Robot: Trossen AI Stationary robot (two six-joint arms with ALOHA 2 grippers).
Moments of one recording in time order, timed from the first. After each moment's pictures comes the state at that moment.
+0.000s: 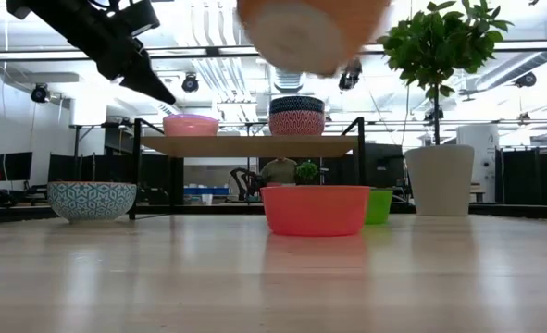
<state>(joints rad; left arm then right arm) -0.01 0.92 0.67 -0.38 -0.54 0.06 0.08 1.88 1.79 -0.99 -0.35 0.21</state>
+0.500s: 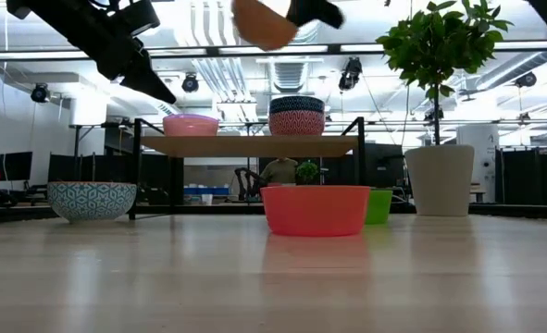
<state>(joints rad) -0.01 0.92 0.67 -0.38 -0.54 0.07 -0.28 1.89 2.33 -1.25 0.13 0.27</state>
